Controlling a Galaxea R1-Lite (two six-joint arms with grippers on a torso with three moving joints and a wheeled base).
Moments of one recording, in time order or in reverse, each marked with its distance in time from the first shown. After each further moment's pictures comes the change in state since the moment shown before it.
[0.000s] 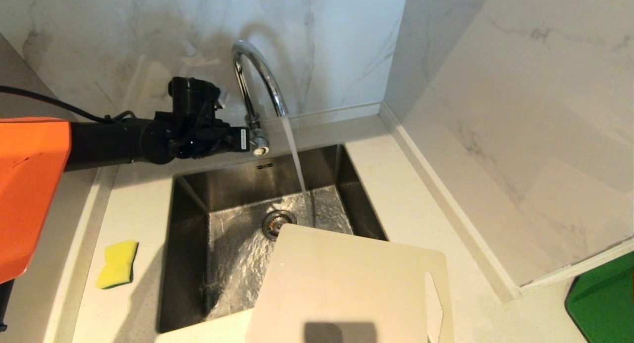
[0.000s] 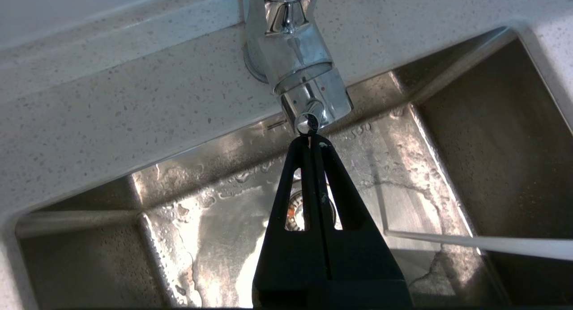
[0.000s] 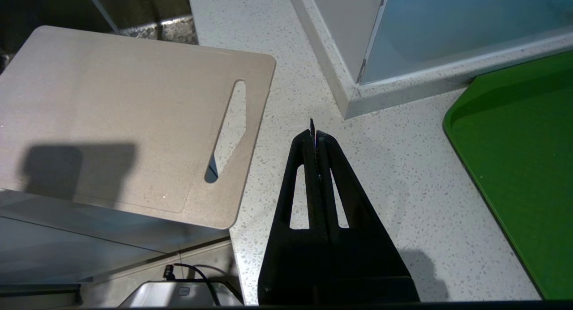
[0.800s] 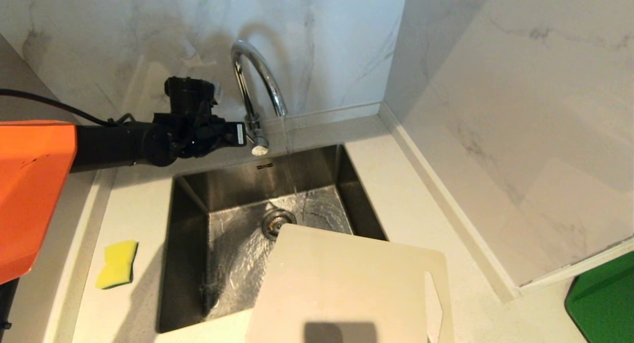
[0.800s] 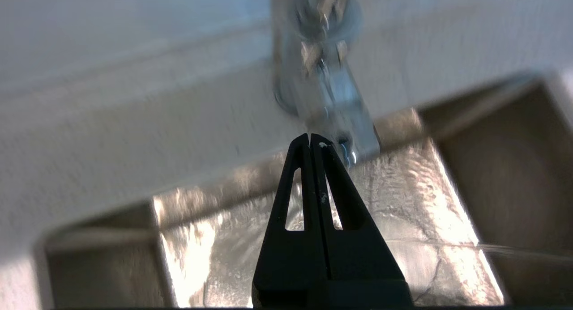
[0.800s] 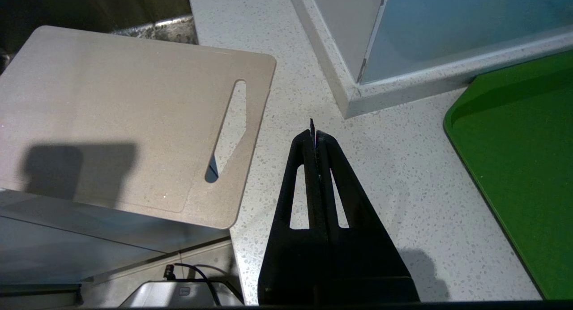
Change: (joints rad) left arm 0.015 0.014 0.000 -0.100 0.055 0.000; right arm 0.000 0.000 0.000 0.001 0.000 0.000
